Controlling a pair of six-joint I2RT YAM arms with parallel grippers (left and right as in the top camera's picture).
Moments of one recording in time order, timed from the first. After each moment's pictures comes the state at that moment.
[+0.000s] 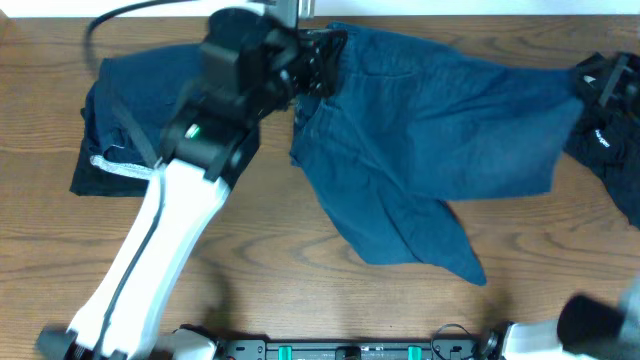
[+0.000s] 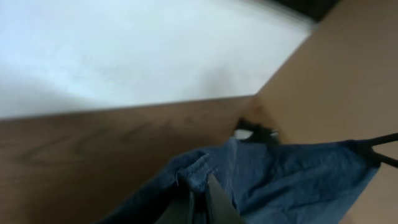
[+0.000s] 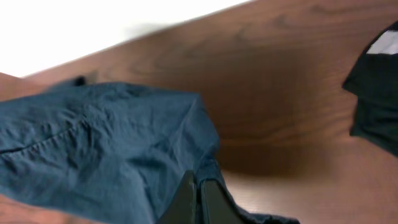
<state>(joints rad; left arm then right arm) -0.41 1.53 1.55 -0.33 0.33 -0.43 -0.37 1.66 1.99 -1.31 -0.56 -0.01</state>
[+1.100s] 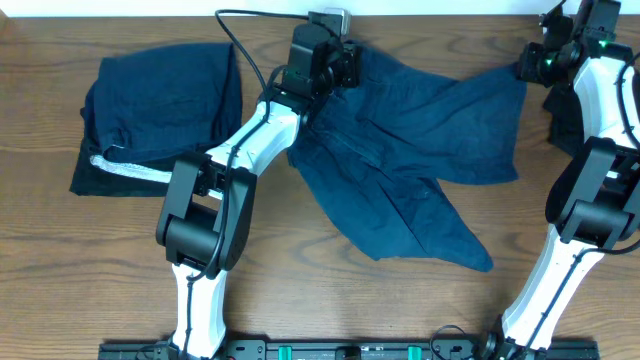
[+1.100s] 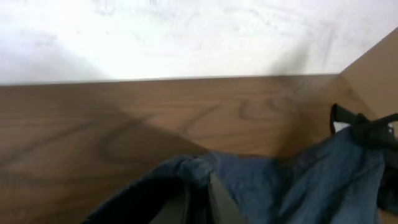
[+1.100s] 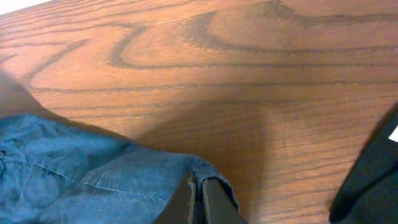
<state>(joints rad) -0.40 2.14 1.55 0.22 0.25 -0.37 -0.27 2.30 1.99 -0.71 -0.31 -0.02</state>
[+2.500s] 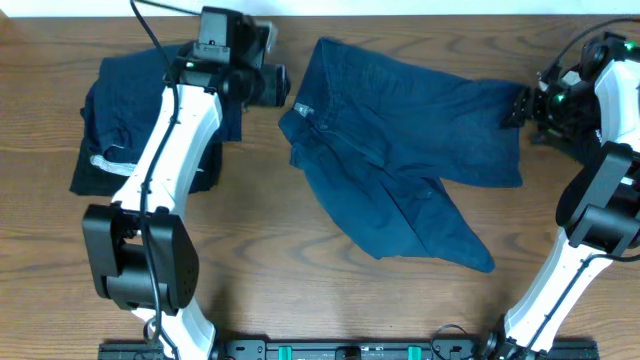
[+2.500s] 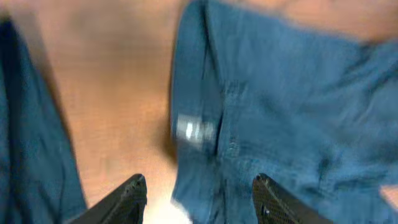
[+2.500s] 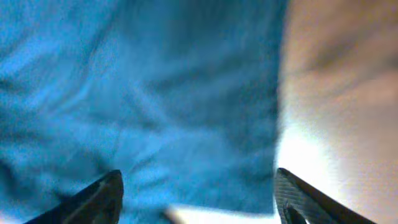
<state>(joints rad) -0.15 1.87 1.62 -0.77 0.32 -0.07 -0.34 2.28 1.99 -1.38 -0.38 -0.04</state>
